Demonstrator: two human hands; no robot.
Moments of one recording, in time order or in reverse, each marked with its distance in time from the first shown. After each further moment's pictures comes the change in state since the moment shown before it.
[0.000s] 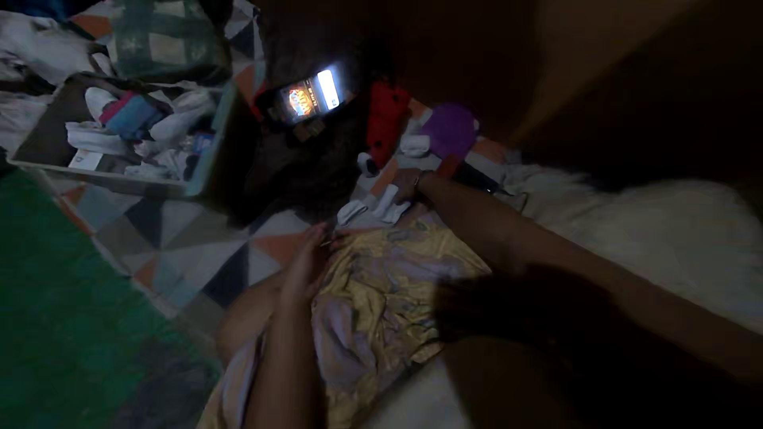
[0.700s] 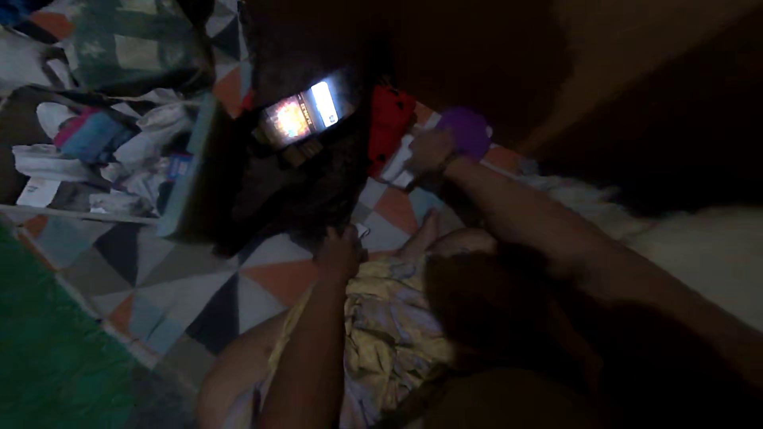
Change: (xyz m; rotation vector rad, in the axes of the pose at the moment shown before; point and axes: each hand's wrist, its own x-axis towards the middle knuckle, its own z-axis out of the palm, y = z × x) left_hand 0.114 -0.013 0.053 1.594 -0.054 -0.102; right_hand 0.048 0.063 -0.056 -0.010 0.529 0.074
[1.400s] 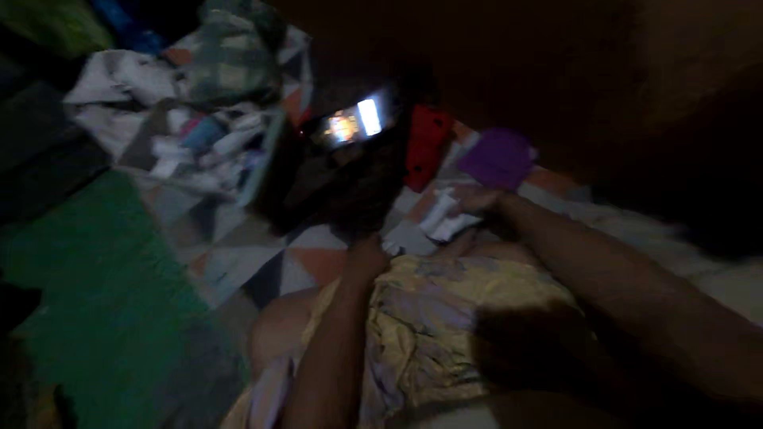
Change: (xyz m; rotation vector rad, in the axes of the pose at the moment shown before) left_hand -0.063 -0.003 -0.015 -0.236 0.052 0.018; right_hand -0.062 0.021 0.036 0.537 -0.336 -0.111
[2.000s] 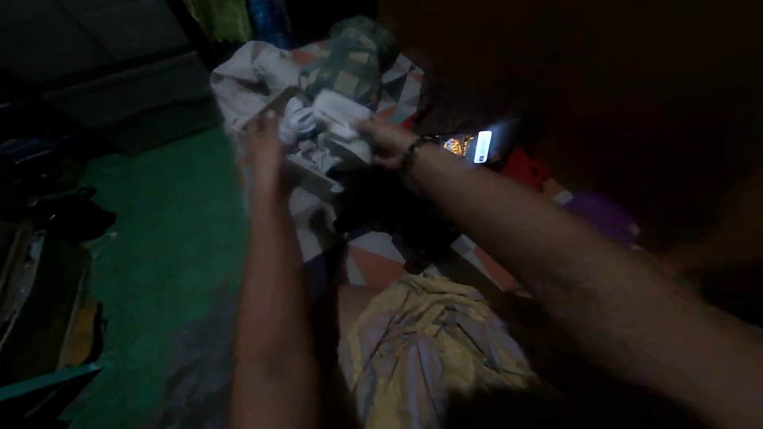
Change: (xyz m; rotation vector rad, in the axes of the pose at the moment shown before) left_hand -0.089 -0.136 -0.287 -0.933 1.136 0.077; right_hand 0.034 -0.412 0.044 0.868 -0.035 -0.430
